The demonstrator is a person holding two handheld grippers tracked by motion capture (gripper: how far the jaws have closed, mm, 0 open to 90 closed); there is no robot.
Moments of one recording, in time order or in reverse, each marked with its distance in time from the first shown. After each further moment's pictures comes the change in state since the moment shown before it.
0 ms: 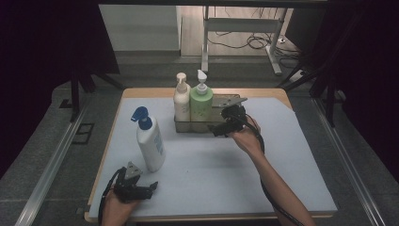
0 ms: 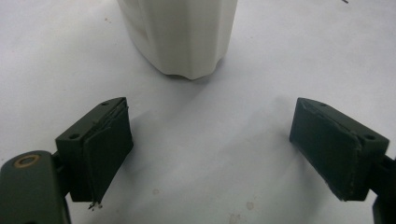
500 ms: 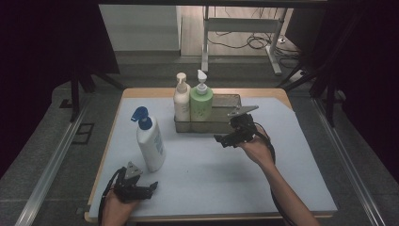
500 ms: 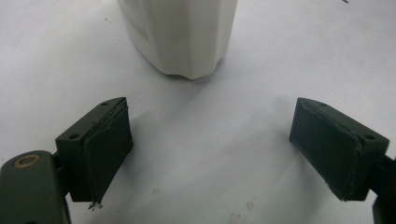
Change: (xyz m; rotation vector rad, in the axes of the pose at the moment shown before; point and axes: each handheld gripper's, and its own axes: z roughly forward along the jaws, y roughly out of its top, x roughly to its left) left arm 0.000 0.000 0.000 0.001 0.000 0.000; right arm 0.011 -0.023 -0.042 0.014 0.061 -0.009
